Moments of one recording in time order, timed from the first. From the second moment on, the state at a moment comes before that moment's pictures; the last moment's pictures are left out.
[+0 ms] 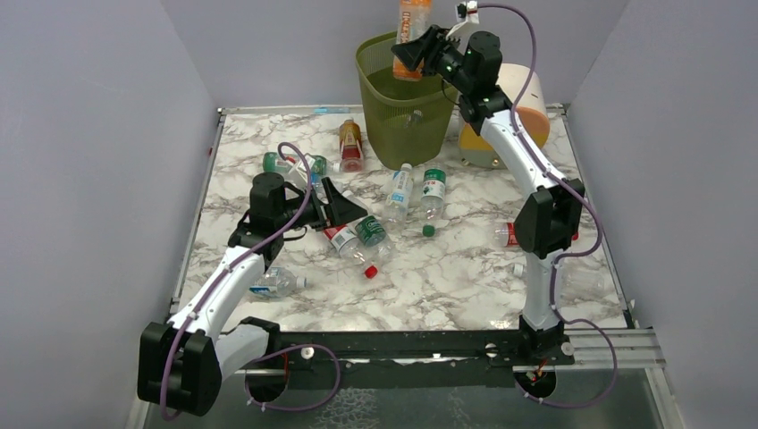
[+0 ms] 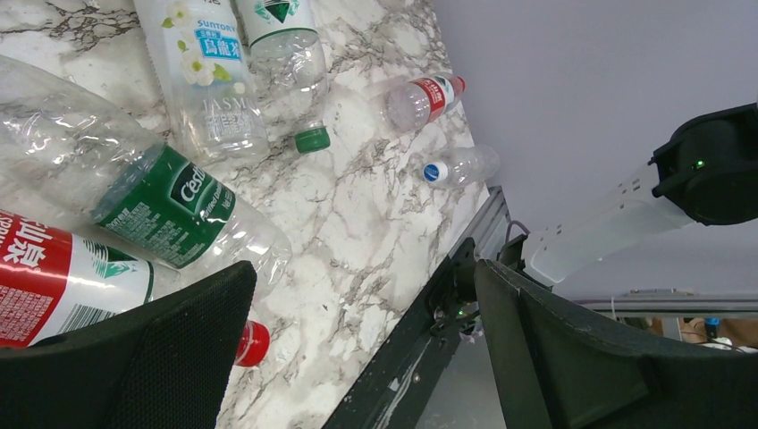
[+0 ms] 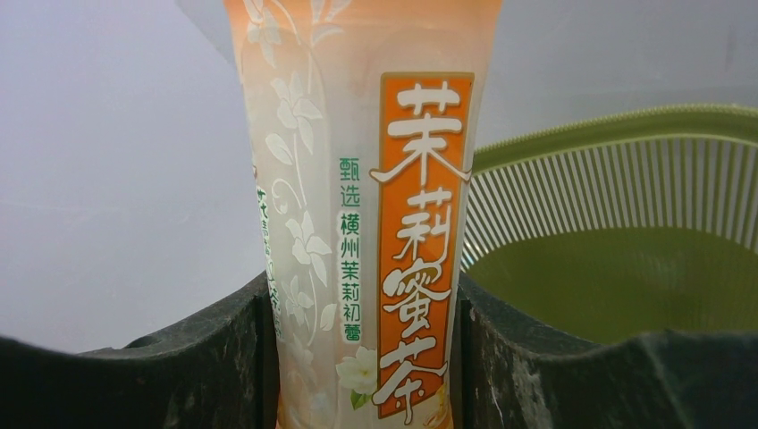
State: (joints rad) left arm -0.25 1.05 0.66 0.02 0.75 -0.73; right arm 0.36 2.09 2.10 0.14 -0.35 0.55
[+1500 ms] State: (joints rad) left arm -0.25 0.98 0.63 -0.03 0.74 -0.71; right arm 0.36 1.73 1.73 0.05 -0.35 0.48
